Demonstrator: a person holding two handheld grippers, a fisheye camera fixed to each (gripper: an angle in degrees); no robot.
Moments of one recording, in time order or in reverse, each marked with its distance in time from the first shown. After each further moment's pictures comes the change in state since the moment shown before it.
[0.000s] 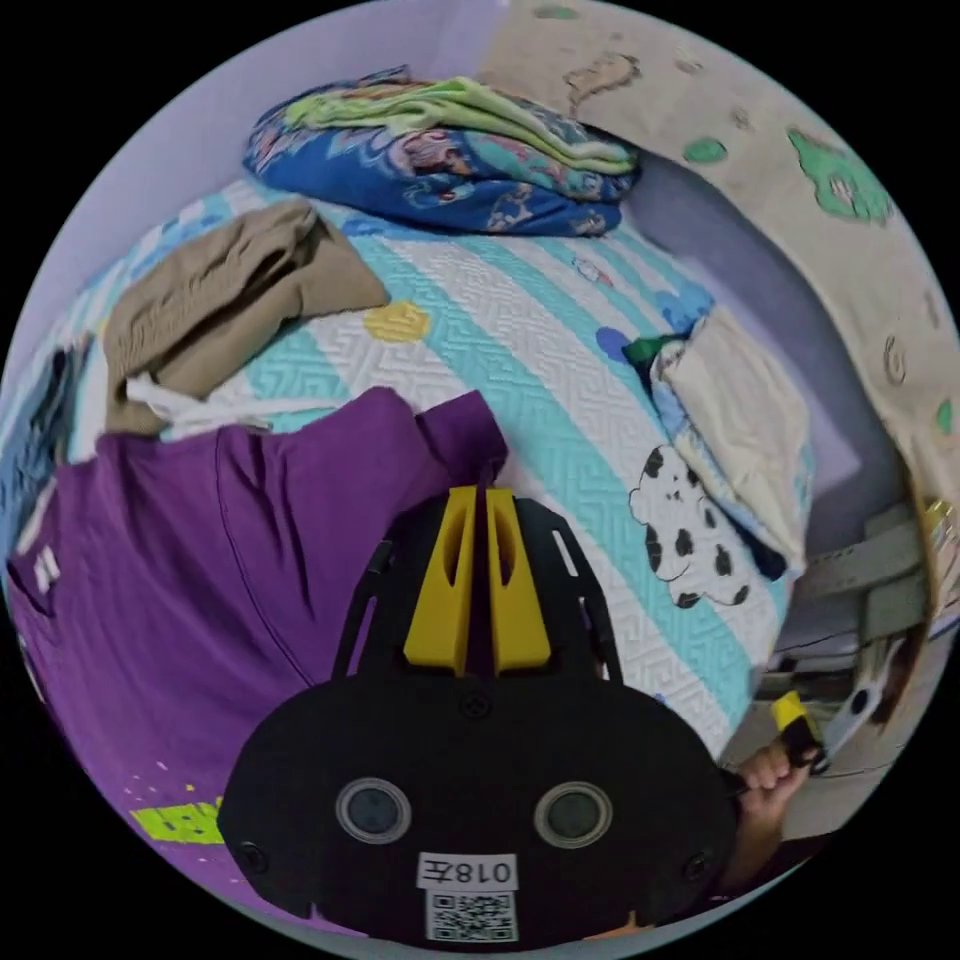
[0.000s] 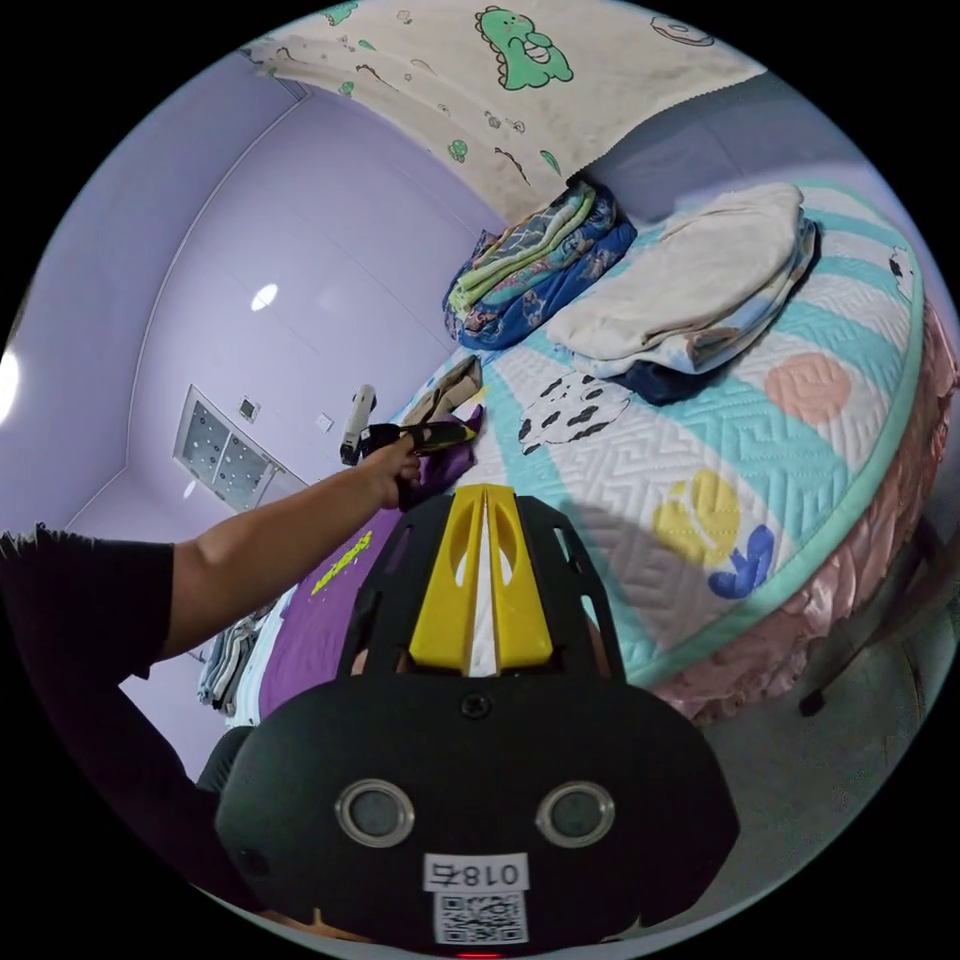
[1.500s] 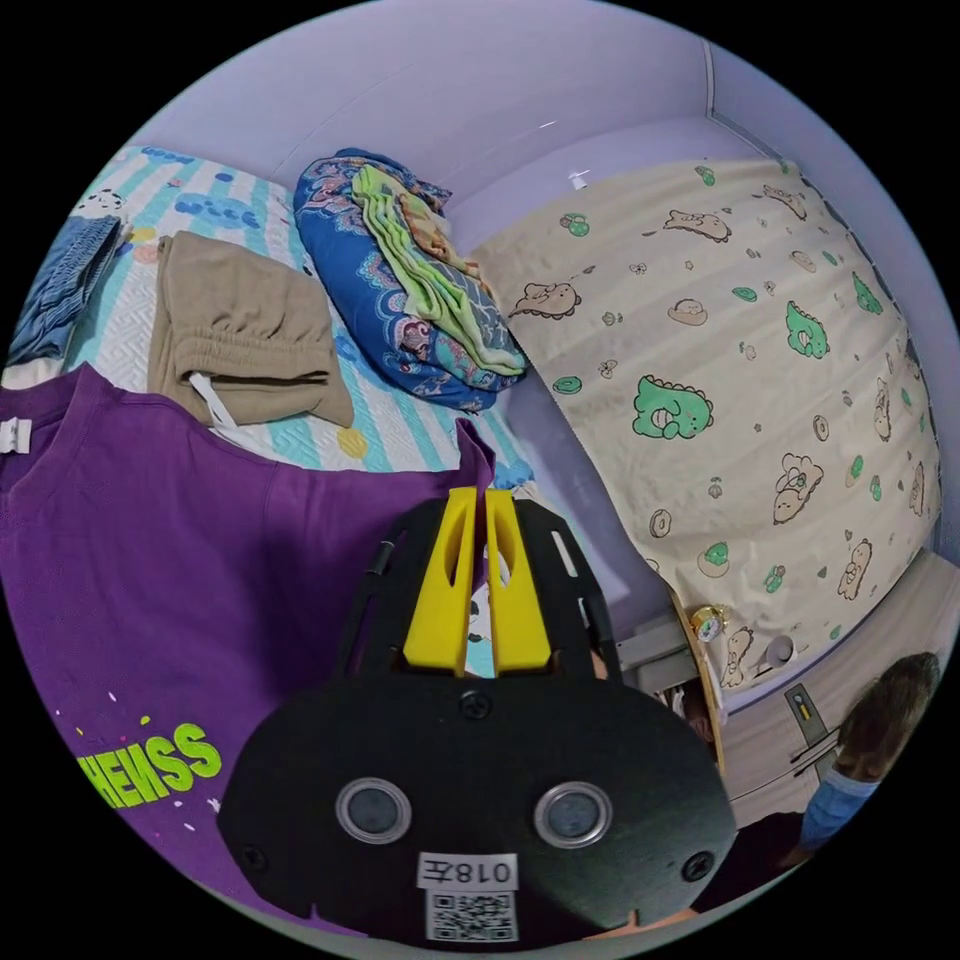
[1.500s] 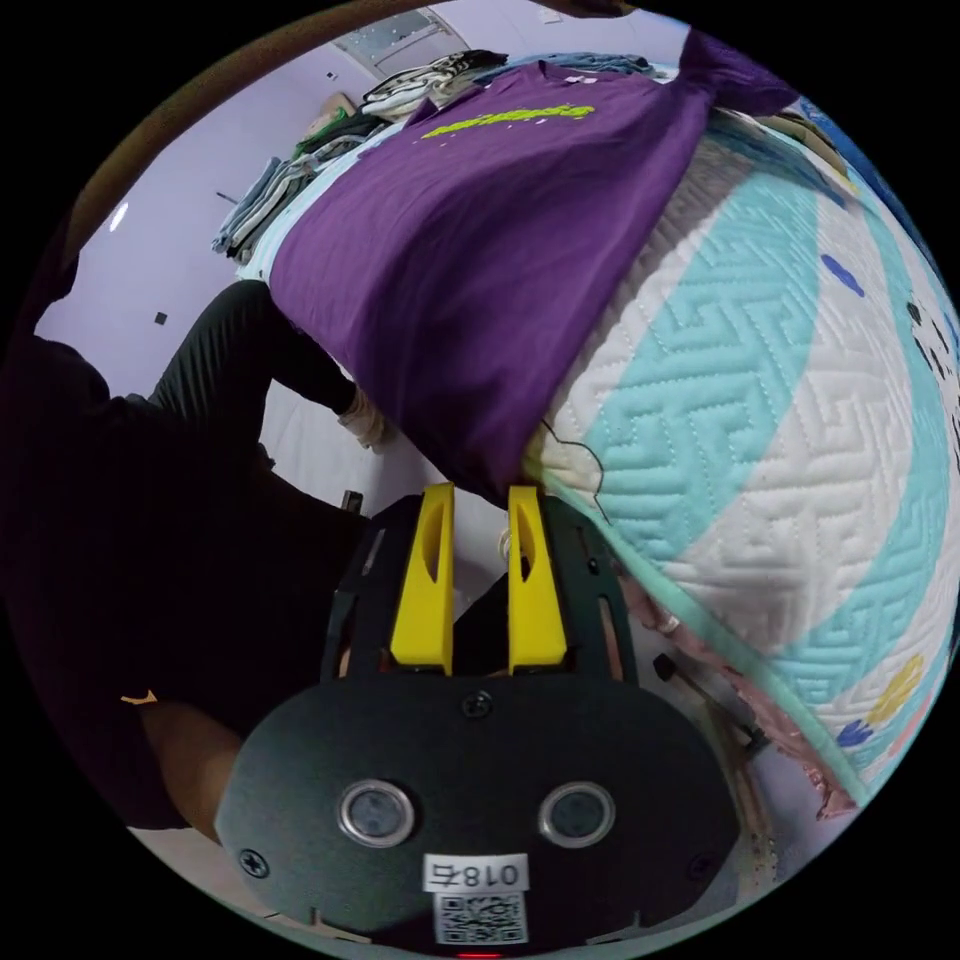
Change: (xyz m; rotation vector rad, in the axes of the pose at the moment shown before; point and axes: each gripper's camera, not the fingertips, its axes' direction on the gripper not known) left arm -0.214 0.103 -0.180 0.378 0.547 -0.202; right arm -0.052 0.185 0.237 -1.152 -0.058 -0.728
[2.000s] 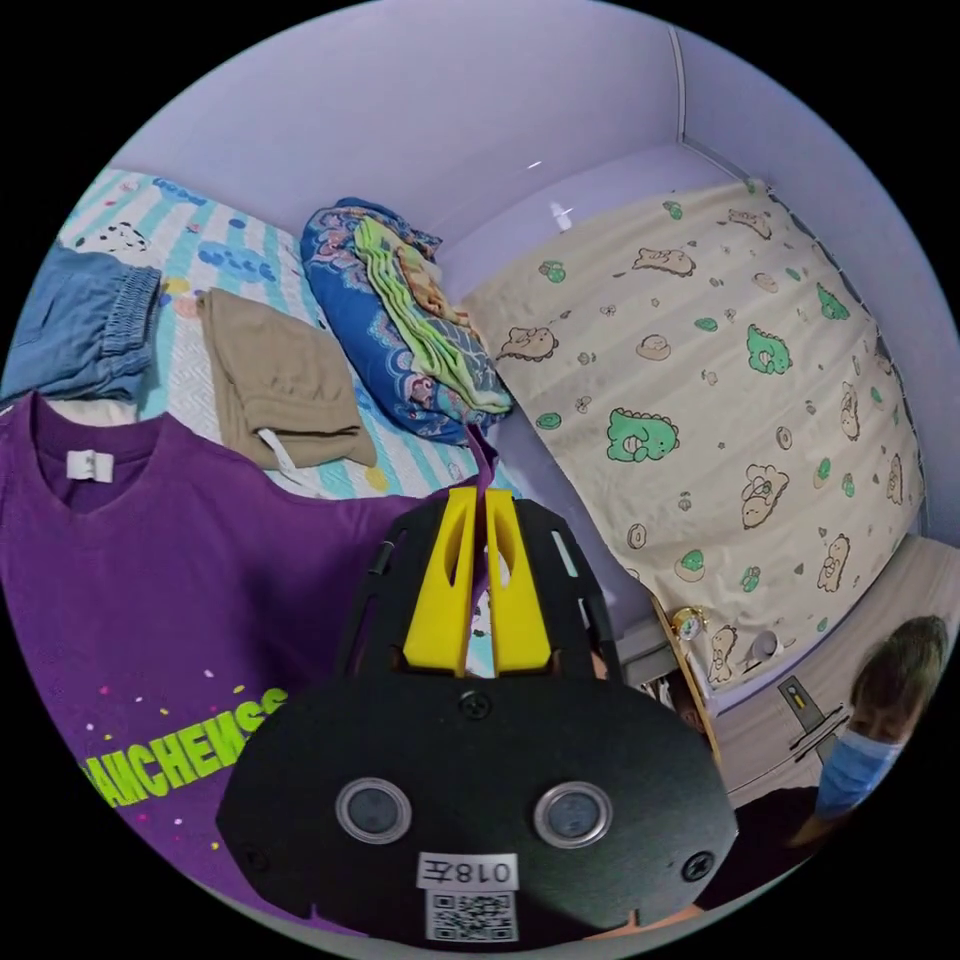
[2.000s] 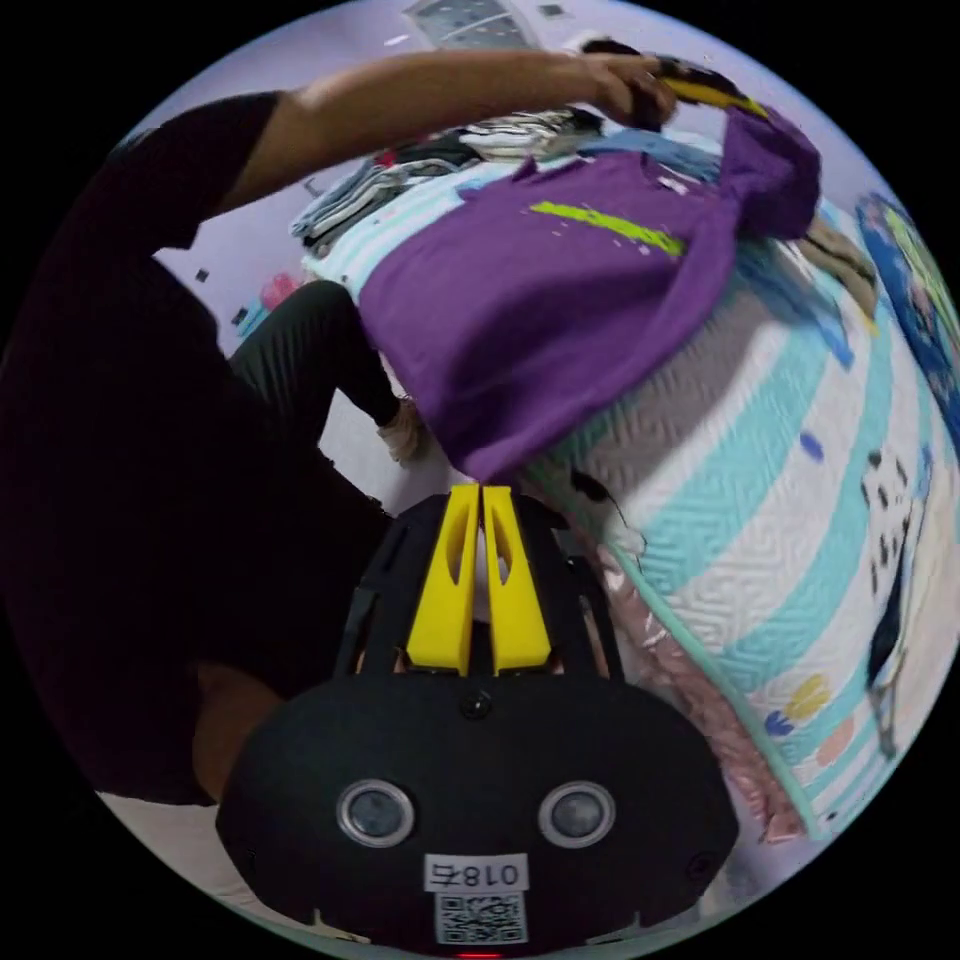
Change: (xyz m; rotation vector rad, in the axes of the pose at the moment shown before) left arm -0.041 0.024 -0.172 0.099 0.023 0.034; right arm -0.066 -0.022 -0.033 0.085 0.052 -0.189
